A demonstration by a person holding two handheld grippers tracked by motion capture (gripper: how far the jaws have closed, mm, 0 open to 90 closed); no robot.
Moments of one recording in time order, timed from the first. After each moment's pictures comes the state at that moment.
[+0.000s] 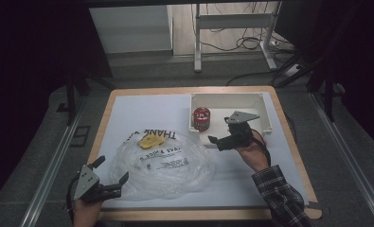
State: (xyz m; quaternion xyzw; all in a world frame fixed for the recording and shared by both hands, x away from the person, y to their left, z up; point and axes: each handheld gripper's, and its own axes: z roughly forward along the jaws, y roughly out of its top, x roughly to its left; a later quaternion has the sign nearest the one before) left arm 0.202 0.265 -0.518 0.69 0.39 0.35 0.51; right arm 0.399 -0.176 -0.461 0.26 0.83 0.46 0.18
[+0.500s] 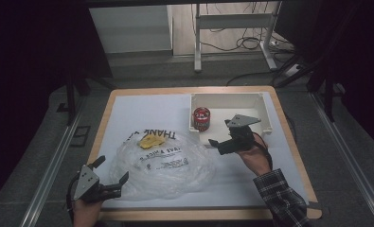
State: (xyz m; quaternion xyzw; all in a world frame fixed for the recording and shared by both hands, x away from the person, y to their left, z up) left arm 0.203 0.265 -0.518 0.69 0.39 0.35 0.51; right arm 0.386 -0.179 -0.460 0.25 0.83 0.46 0.19
